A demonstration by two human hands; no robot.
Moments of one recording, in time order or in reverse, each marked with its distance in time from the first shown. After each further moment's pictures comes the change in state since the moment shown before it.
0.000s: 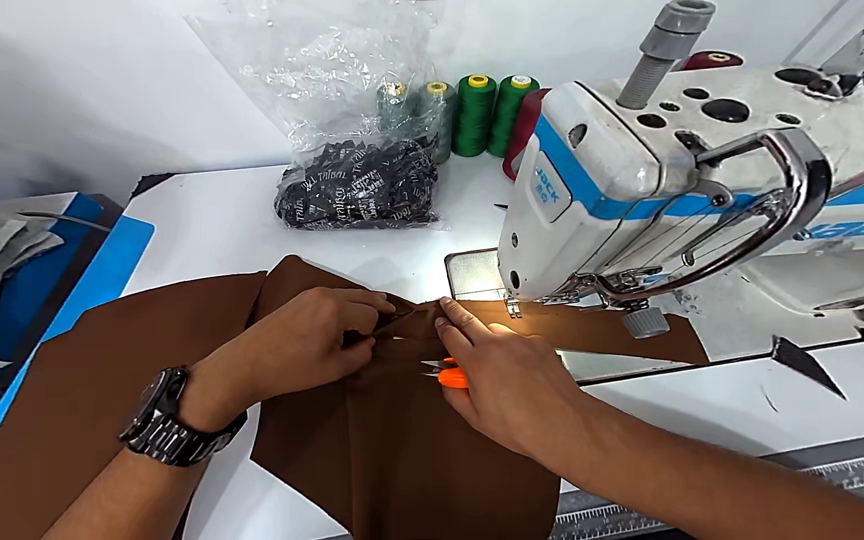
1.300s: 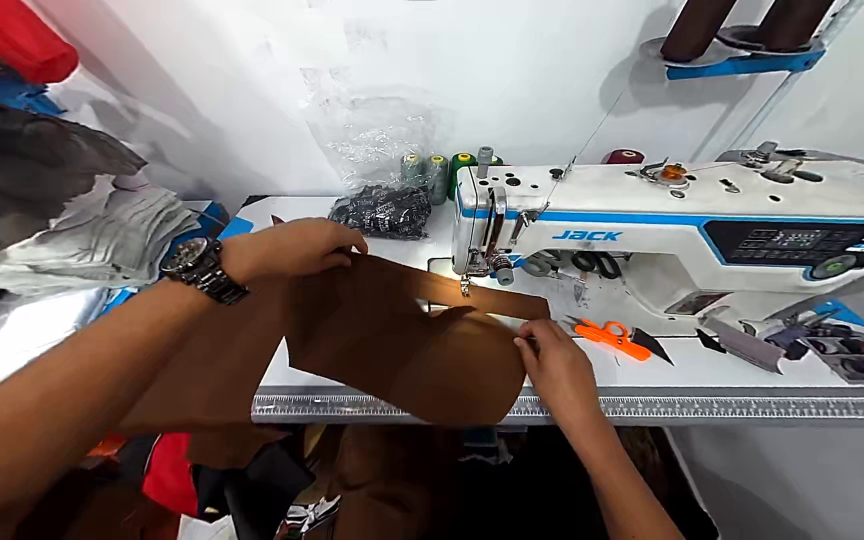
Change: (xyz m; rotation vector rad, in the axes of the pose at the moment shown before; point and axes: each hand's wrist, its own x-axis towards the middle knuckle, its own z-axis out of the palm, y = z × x) left_hand -0.002 0.072 -0.106 0.311 -0.182 -0.121; right_hand -0.129 0.090 0.041 0.304 0.674 0.226
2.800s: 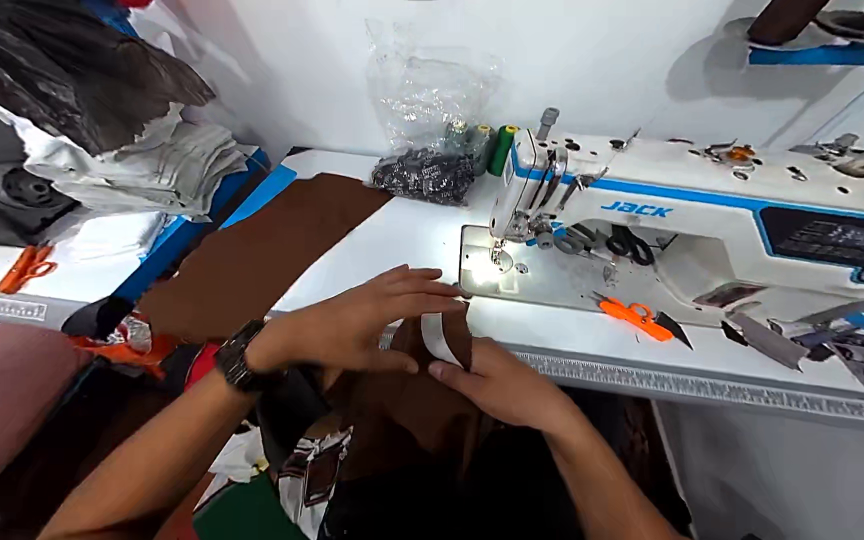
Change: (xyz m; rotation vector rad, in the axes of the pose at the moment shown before) left_hand -0.077 0.157 0.072 -0.435 0.354 0.234; right_hand -0.026 -0.126 -0.035 0.643 -0.921 -0.144
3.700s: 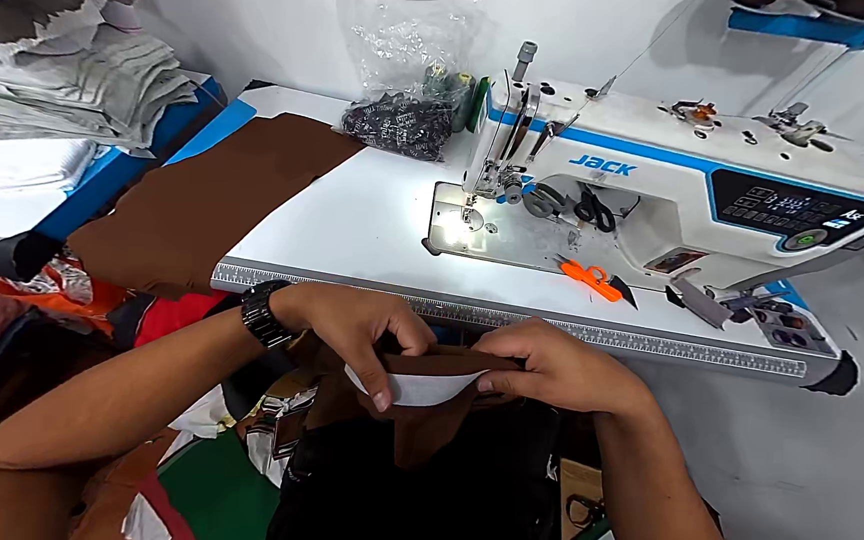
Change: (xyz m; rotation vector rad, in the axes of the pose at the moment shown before) left_hand 0.024 0.014 0.054 -0.907 -0.410 0.142; right_hand -0.077 0.022 -0.058 -0.108 -0.170 -0.390
